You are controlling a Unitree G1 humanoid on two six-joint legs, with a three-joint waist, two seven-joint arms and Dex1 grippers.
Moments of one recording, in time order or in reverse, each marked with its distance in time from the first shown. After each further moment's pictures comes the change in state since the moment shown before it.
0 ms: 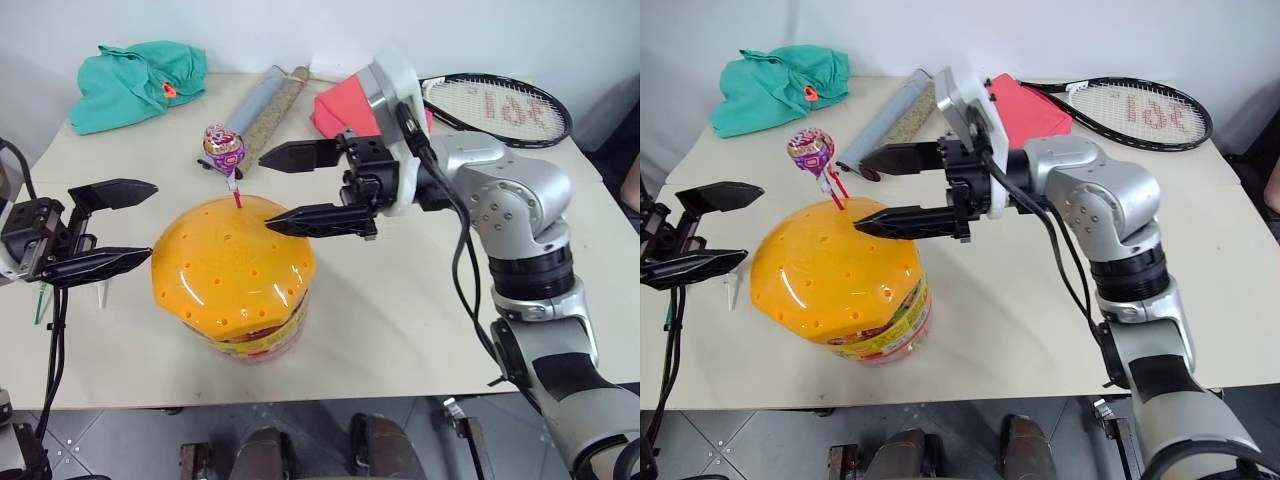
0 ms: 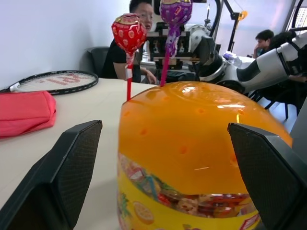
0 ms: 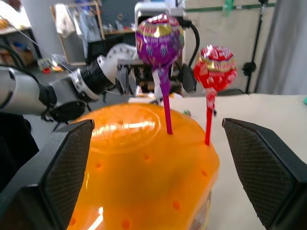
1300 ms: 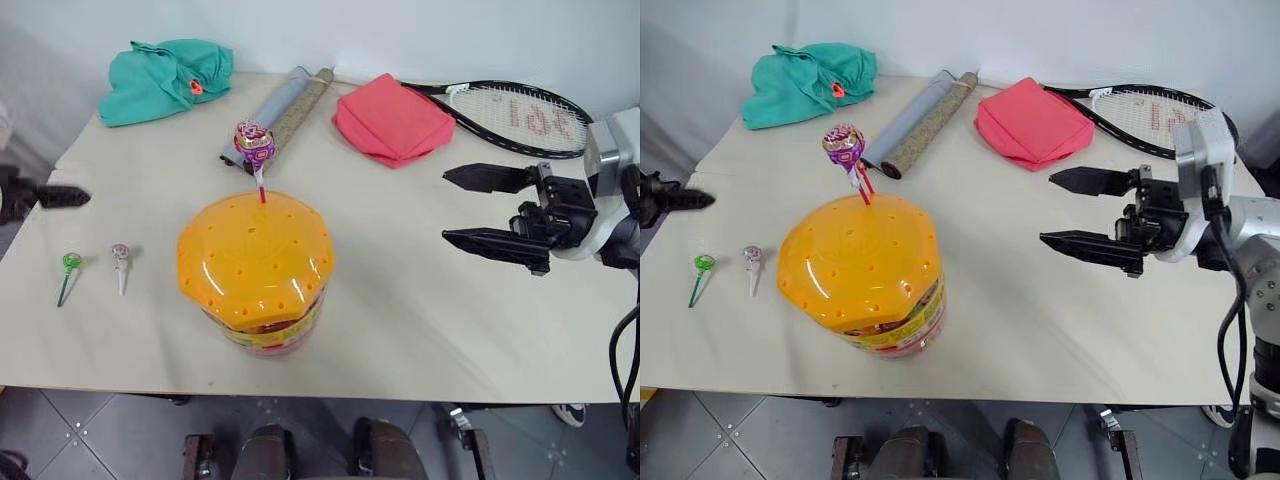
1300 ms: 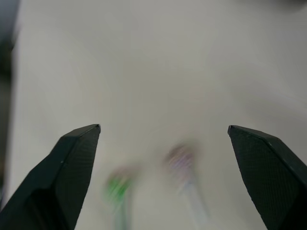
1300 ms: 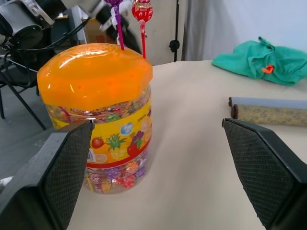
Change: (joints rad) left arm -0.505 0.277 -0.381 0.227 0.503 0.598 0.645; right arm 0.555 -0.537 -0.423 -0.210 0.179 -0.113 0.037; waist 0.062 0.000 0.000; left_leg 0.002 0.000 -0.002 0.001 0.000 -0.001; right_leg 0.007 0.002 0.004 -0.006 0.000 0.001
